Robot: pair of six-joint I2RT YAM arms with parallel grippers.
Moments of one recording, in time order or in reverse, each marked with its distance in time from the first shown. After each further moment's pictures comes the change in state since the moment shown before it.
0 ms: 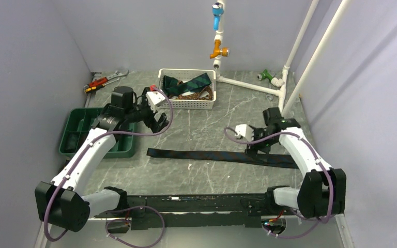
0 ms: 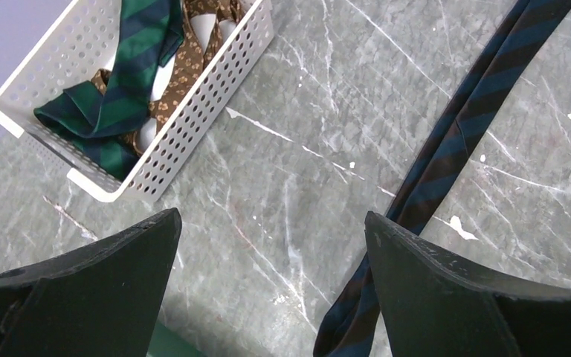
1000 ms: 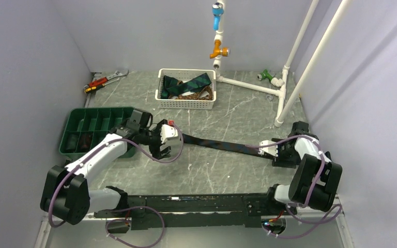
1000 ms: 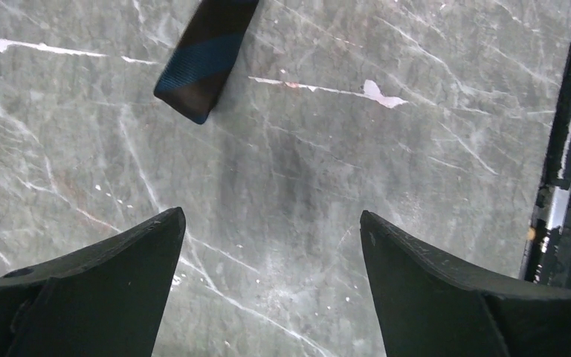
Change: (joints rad) left arm -0.106 0.058 -0.244 -0.135 0.049 0.338; right arm -0.457 0.082 -0.264 0.274 0.290 -0.612
